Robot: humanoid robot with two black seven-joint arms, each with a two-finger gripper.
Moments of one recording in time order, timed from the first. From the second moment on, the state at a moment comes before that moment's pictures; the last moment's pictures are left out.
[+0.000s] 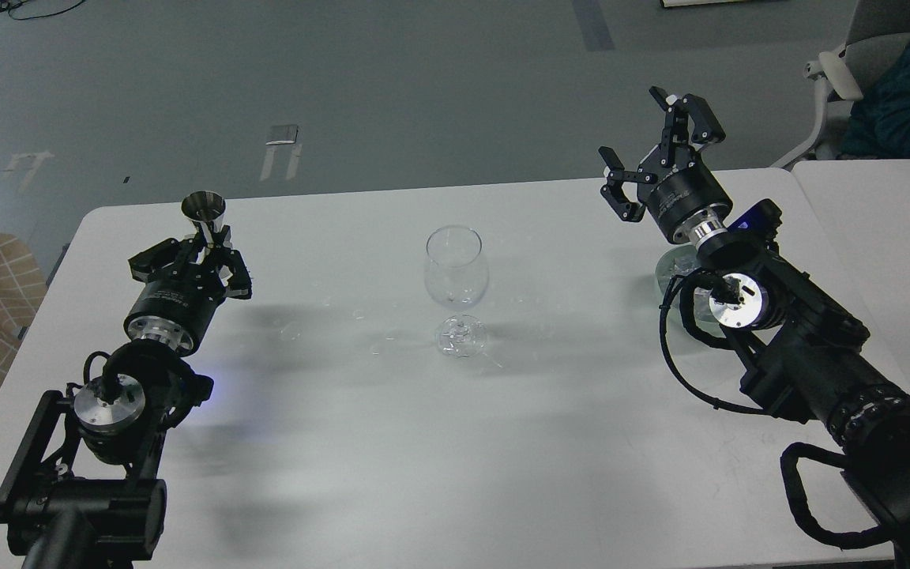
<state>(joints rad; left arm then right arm) -0.17 0.08 -1.58 -1.29 -0.05 0.01 0.12 0.77 0.00 1.10 0.45 -0.53 0.44 0.36</state>
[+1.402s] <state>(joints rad) -0.25 0.01 -1.24 -1.70 0.24 0.49 0.20 0.74 0.00 1.09 0.45 -0.53 0.44 0.36</state>
